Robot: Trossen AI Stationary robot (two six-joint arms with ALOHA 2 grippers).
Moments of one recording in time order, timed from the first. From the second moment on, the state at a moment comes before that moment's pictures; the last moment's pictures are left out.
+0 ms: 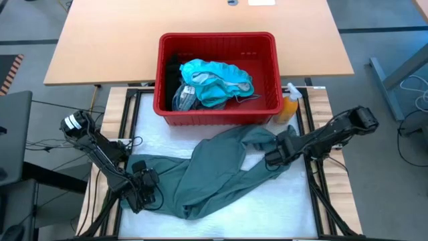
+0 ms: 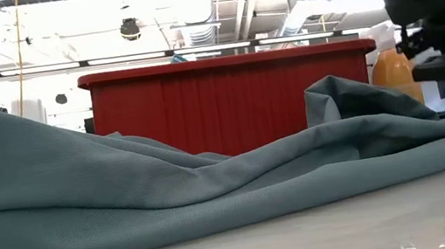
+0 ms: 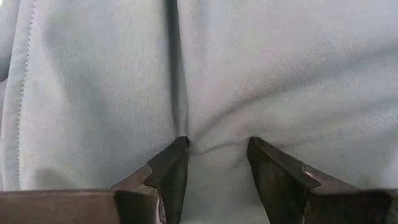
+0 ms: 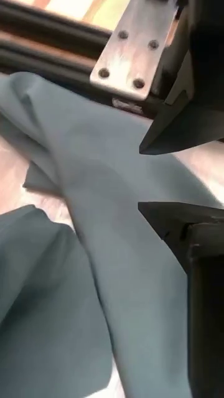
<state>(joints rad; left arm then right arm) -0.94 1.46 0.66 -0.77 -0.30 -1.30 0.27 1.34 0.71 -1.26 0.29 1.51</state>
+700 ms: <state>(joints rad) -0.95 1.46 0.66 -0.77 -0.32 -1.33 0.10 1.51 0.68 -0.93 0.17 1.07</state>
